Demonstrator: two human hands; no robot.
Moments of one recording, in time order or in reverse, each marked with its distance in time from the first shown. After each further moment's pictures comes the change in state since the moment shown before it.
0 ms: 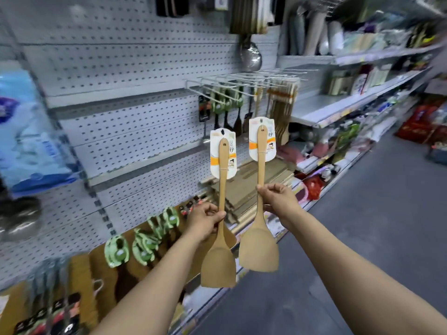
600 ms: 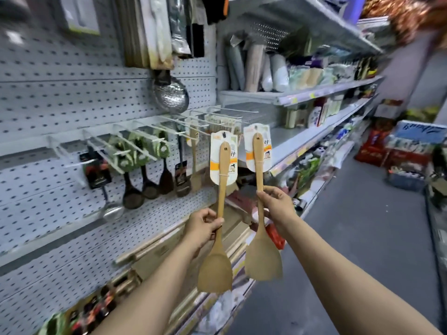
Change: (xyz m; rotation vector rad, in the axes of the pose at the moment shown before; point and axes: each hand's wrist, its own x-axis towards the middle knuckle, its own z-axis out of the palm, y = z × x) left_hand 0.305 0.163 0.294 -0.018 -0.116 0.121; right_hand 0.358 -0.109 -0.228 -0.010 0.205 -0.096
